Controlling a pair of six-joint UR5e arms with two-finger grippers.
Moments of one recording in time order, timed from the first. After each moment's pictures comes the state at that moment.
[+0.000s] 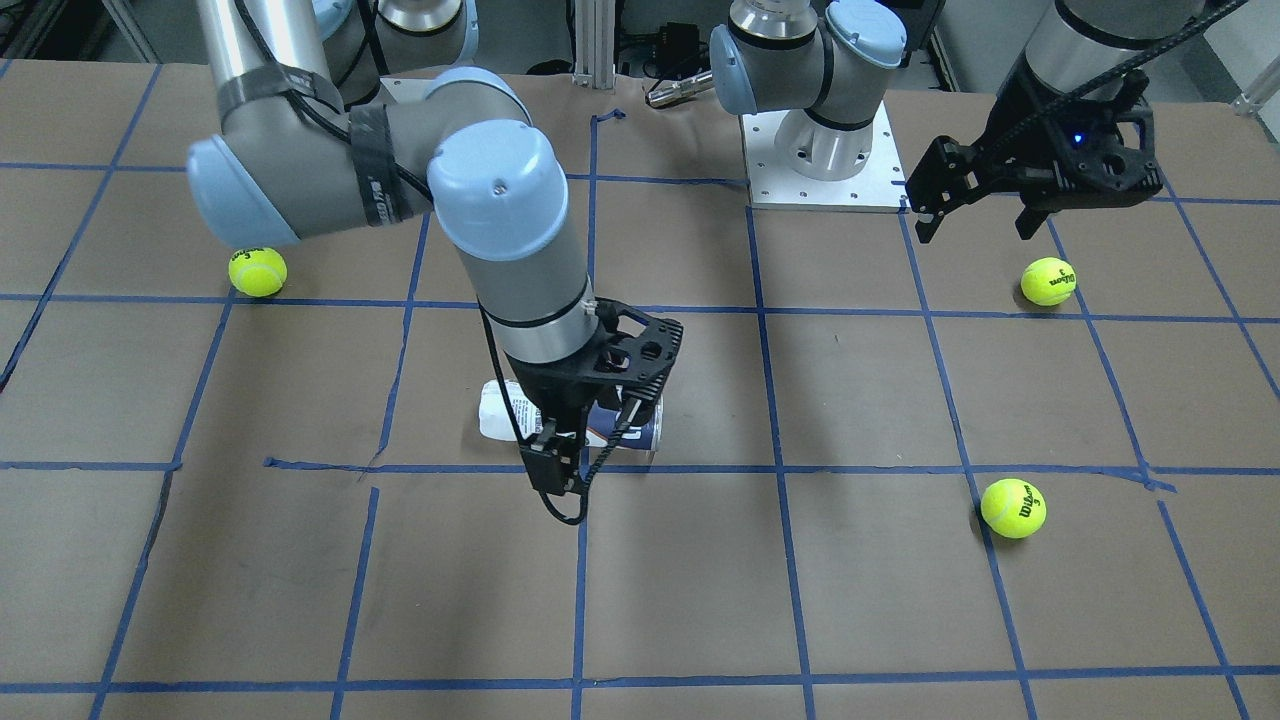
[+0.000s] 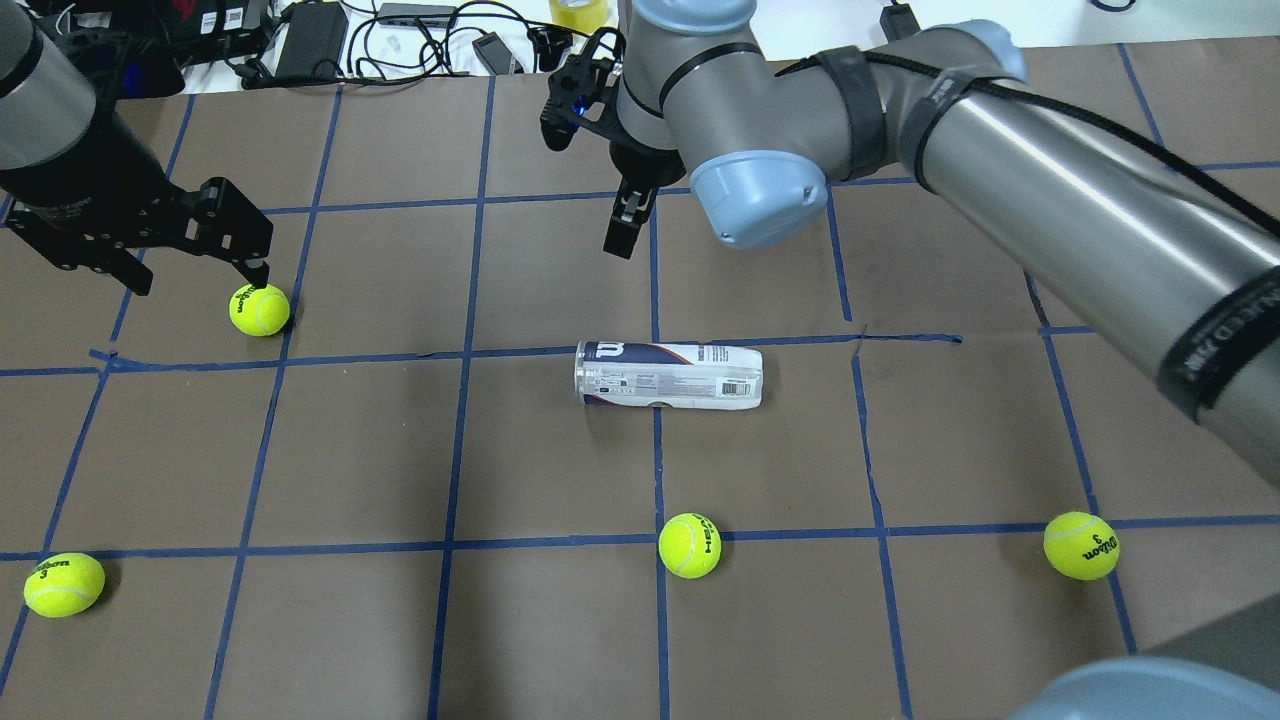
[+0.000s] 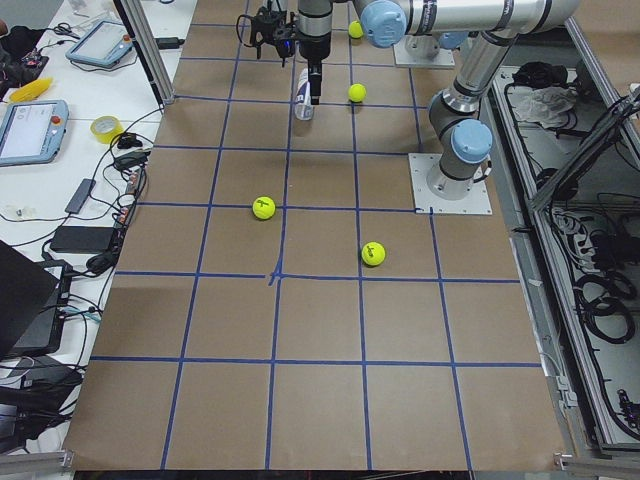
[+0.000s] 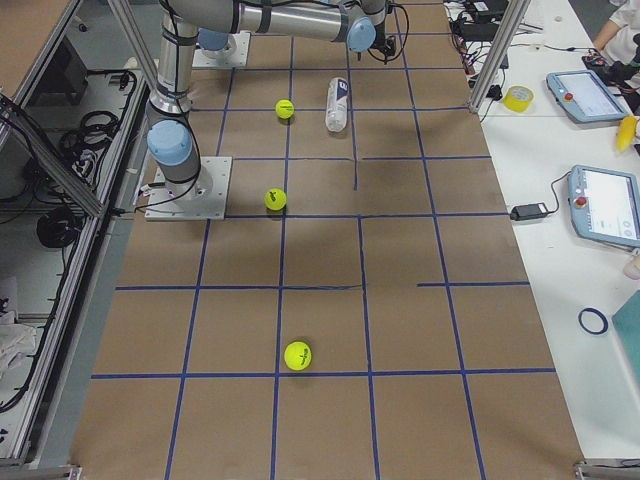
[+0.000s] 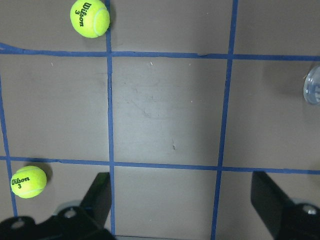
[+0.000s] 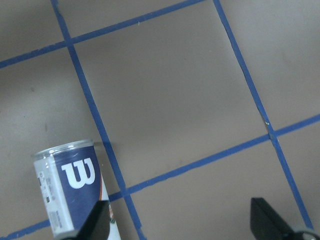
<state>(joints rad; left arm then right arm) -1.38 -1.47 -1.65 -1.59 1.62 0.14 1.88 -1.18 1.46 -2.06 -1.43 -0.87</state>
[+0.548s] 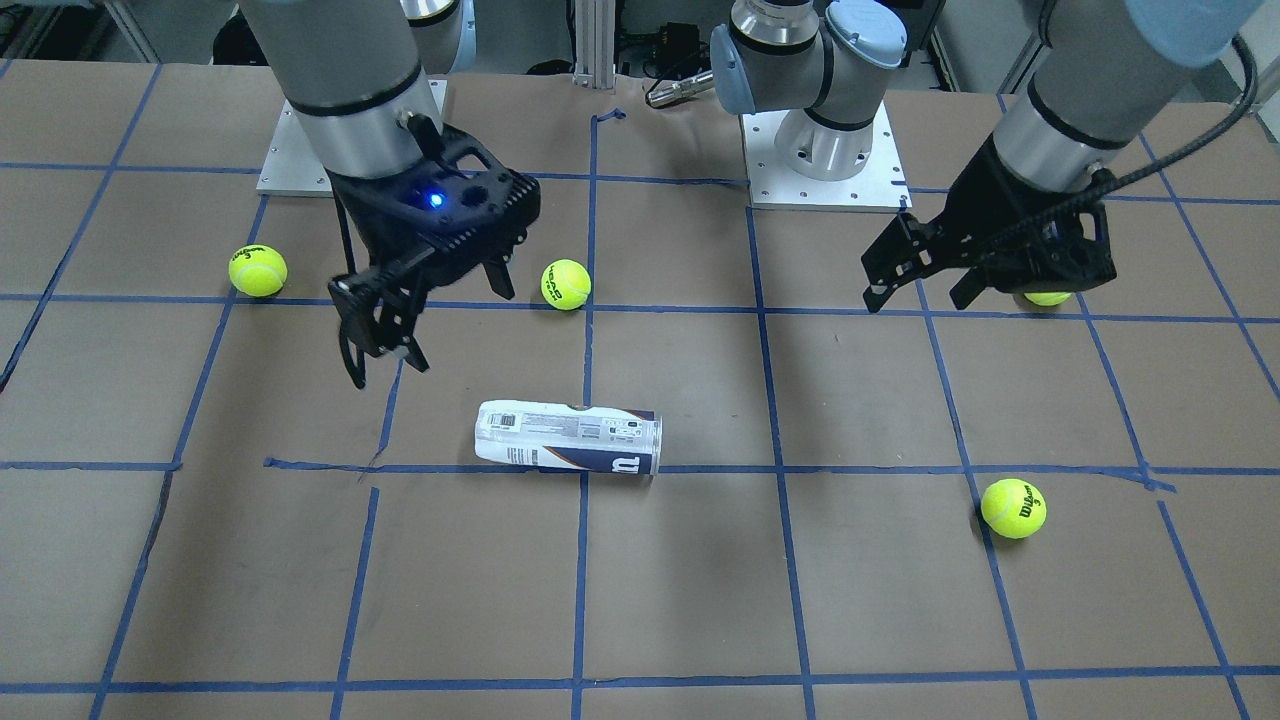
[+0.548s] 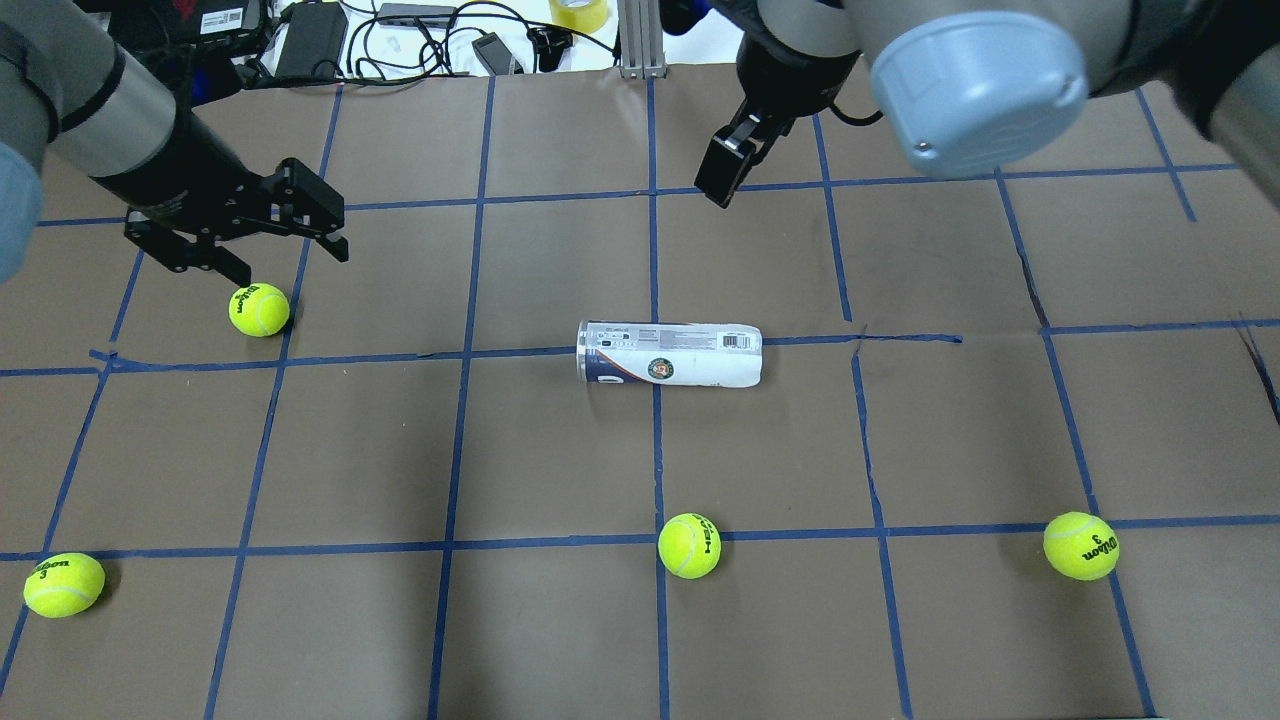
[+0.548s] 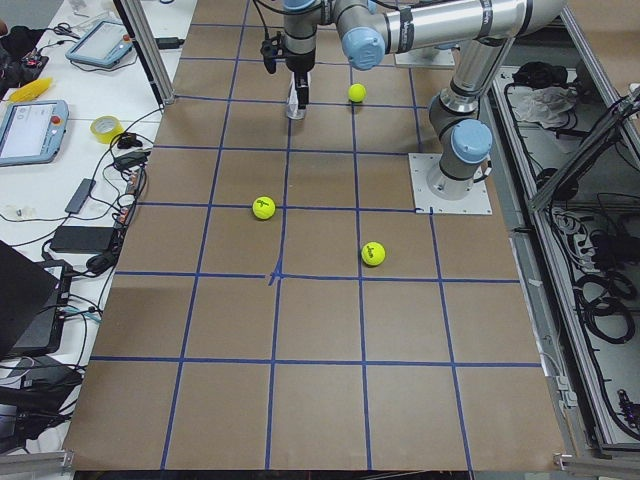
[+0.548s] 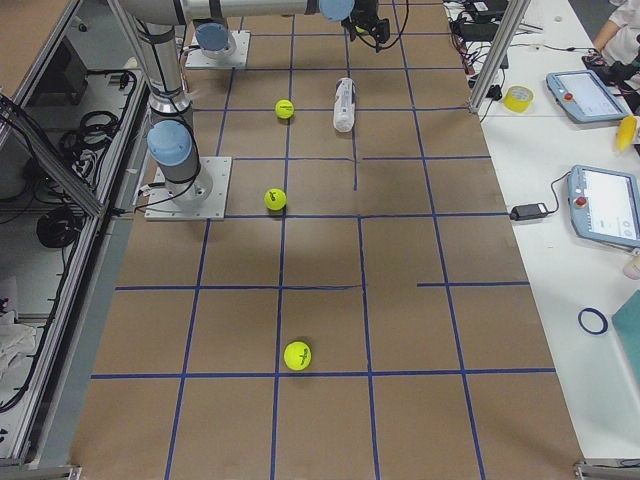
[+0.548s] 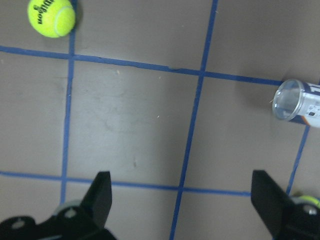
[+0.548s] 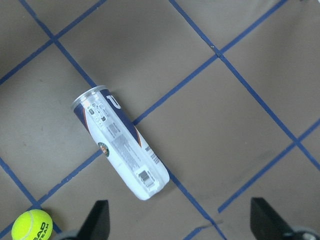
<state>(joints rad) -1.38 -1.56 -1.73 -1.40 1.40 0.02 1.75 -1.45 1.46 -1.78 -1.48 -0.61</state>
